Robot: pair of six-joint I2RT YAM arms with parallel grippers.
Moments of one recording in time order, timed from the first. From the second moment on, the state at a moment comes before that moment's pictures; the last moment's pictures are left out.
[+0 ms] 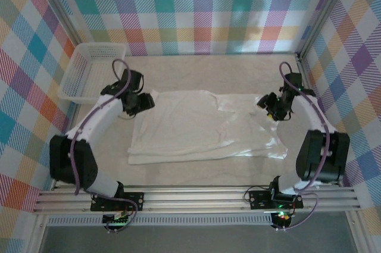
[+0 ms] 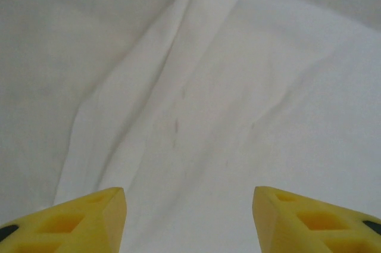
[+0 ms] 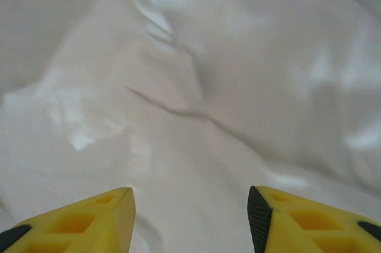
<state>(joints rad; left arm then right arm) -0.24 1.55 1.26 -0.81 -0.02 -0.55 -0.10 1.57 1.14 -0.76 -0.33 0.58</state>
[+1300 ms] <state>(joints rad) -0.16 2.35 2.05 -0.98 0.05 -0.20 -0.10 2.05 1.65 -0.73 -0.42 0.74</state>
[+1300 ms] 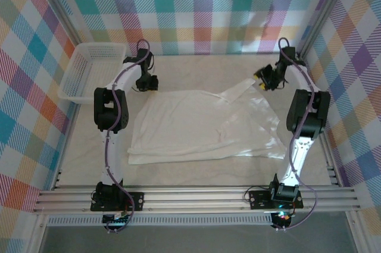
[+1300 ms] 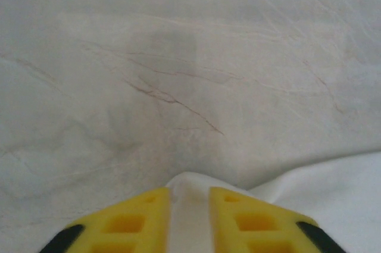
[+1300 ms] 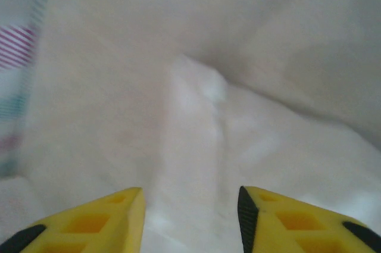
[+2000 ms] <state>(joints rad) -0.27 2.43 2.11 -1.01 -0.25 -0.14 -0.06 2.11 1.55 -0.93 -0.09 0.71</state>
